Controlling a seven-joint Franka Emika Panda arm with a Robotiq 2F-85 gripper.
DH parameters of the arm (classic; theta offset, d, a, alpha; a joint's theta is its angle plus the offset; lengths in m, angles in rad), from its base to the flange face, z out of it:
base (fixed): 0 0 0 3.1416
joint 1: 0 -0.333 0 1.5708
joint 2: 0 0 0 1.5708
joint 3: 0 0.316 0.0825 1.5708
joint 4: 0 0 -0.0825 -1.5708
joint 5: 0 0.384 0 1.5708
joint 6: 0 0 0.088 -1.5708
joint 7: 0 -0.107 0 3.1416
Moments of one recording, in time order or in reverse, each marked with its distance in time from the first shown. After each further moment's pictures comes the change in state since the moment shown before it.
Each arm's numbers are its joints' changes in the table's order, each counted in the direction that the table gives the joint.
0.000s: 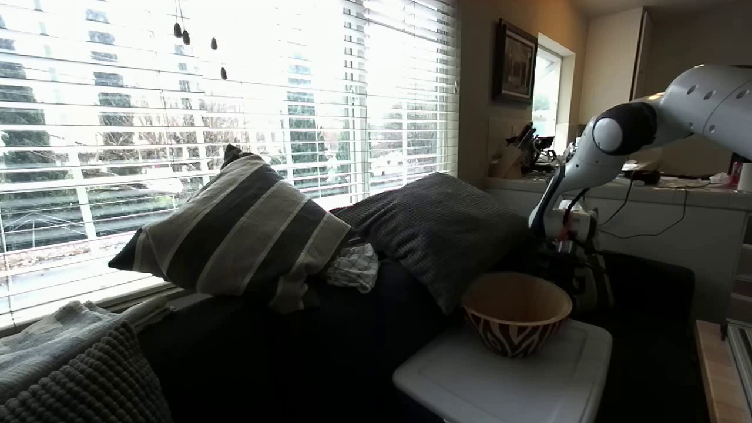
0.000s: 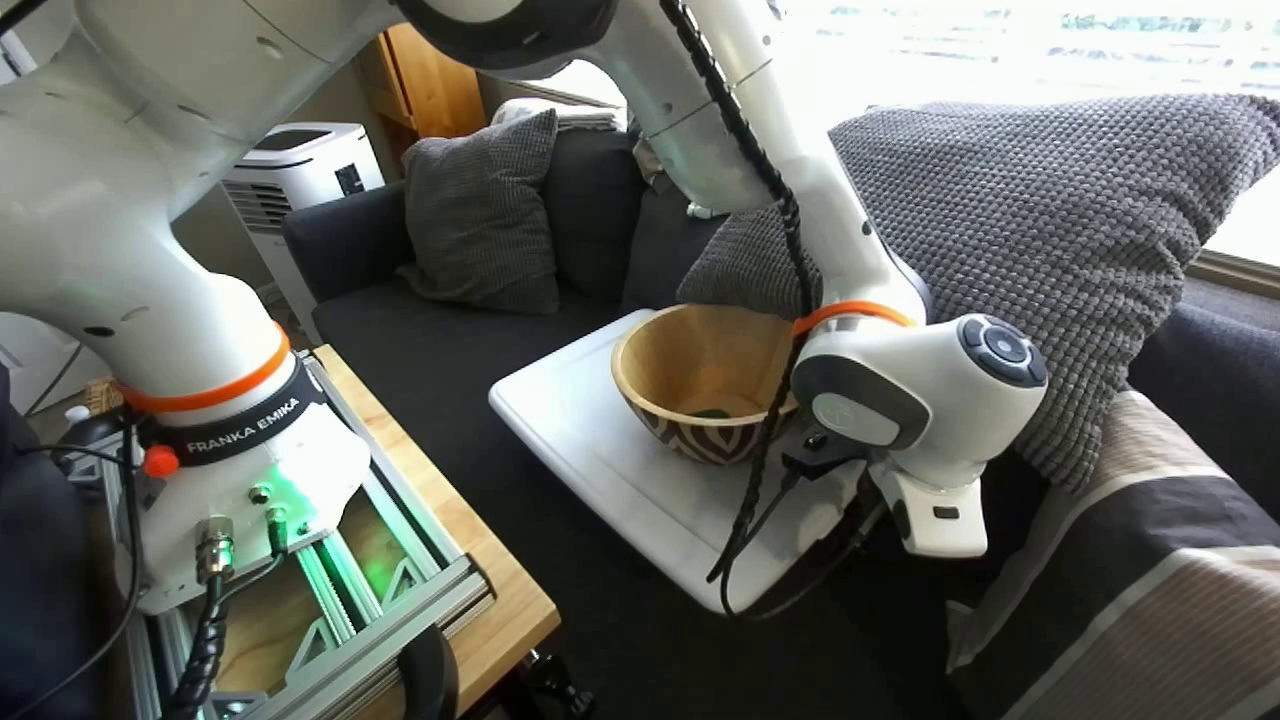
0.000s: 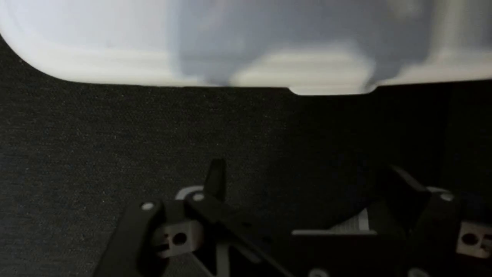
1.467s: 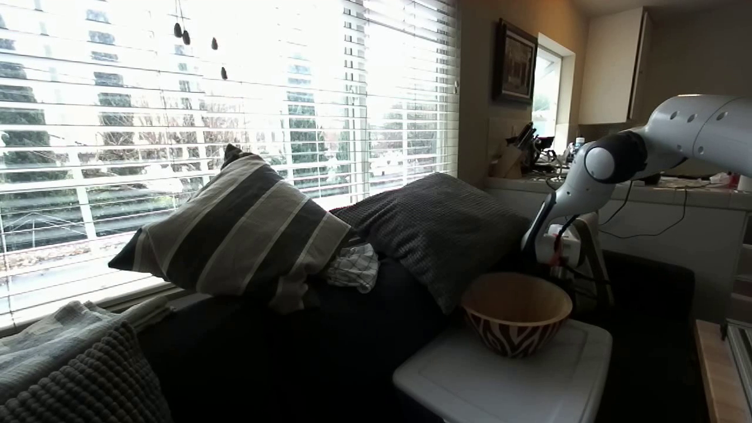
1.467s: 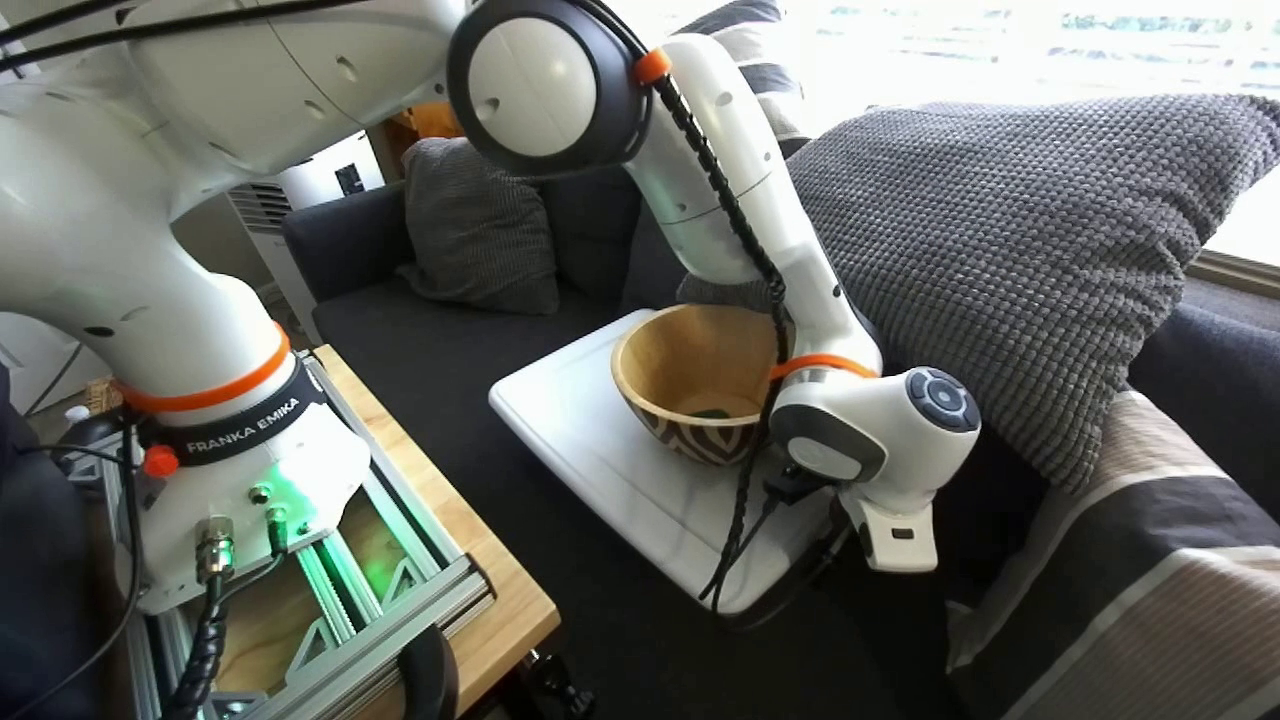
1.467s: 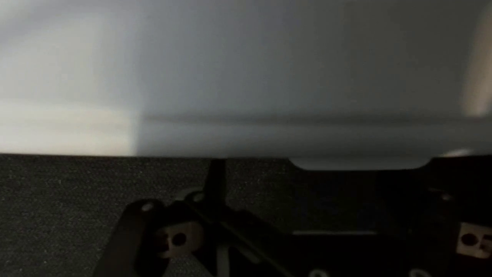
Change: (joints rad) arm -0.001 0.192 0.061 0.135 -0.004 0.082 -0.025
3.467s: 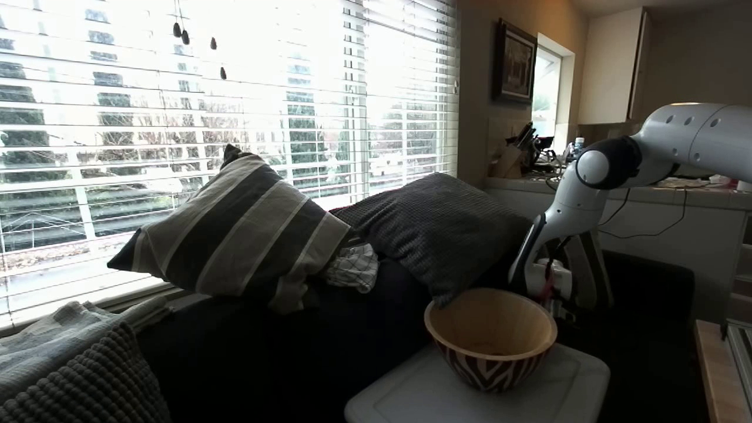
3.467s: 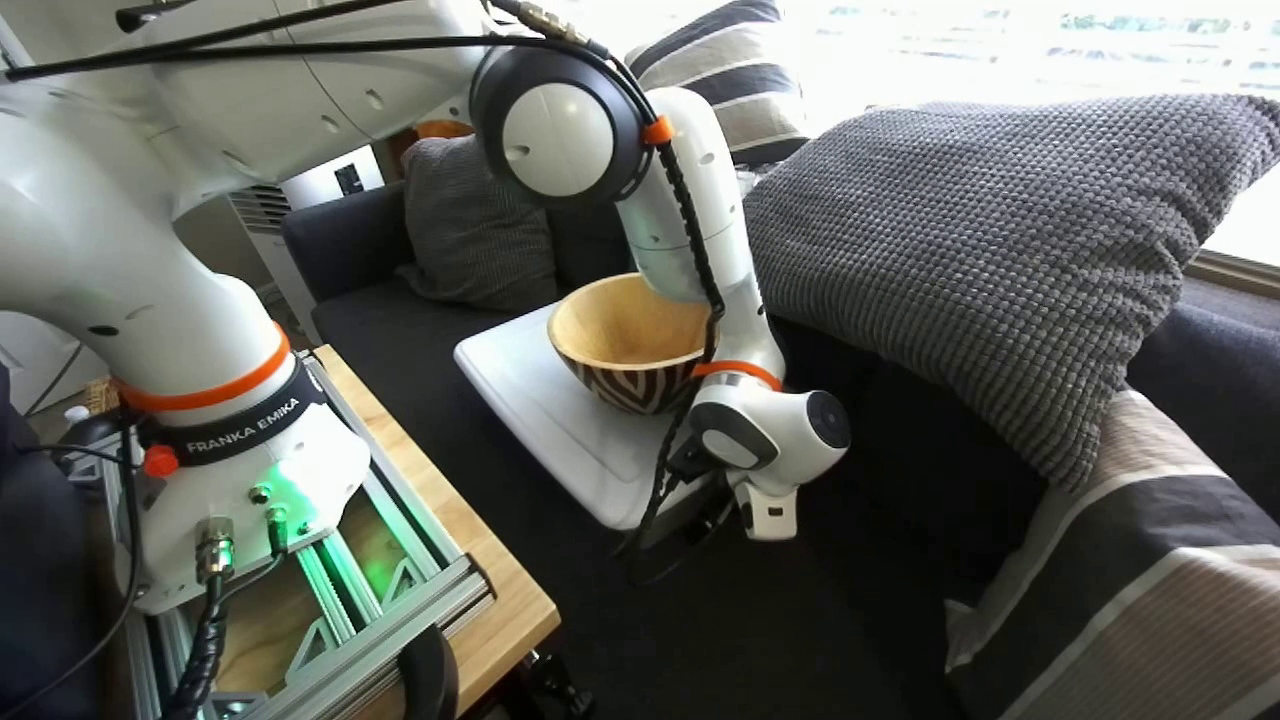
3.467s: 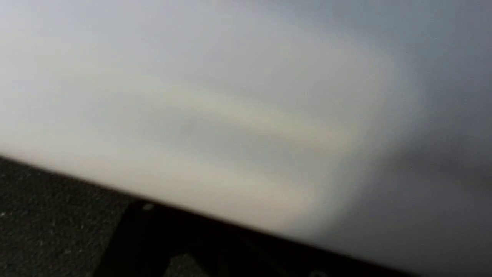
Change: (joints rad) arm -0.038 0.055 0.165 -0.137 -0.005 -0.093 0.104
